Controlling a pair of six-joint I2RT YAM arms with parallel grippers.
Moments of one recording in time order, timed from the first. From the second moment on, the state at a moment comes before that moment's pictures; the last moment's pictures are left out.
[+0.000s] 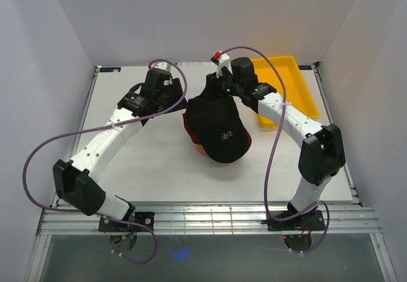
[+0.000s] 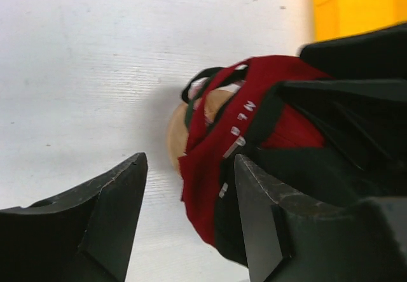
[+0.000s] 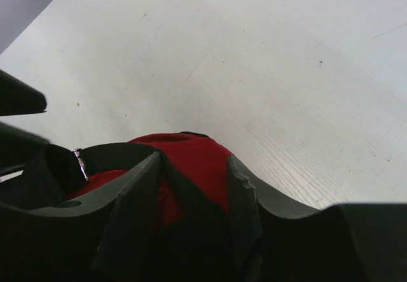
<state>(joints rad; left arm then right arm) -0.52 1.46 1.42 -0.67 -0.15 -0.58 0.57 1.75 1.51 -0.21 -0.40 0.09</state>
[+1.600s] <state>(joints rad) -0.61 1.34 1.15 -0.14 0.55 -0.66 0.54 1.82 1.63 -0.39 -0.37 0.23</state>
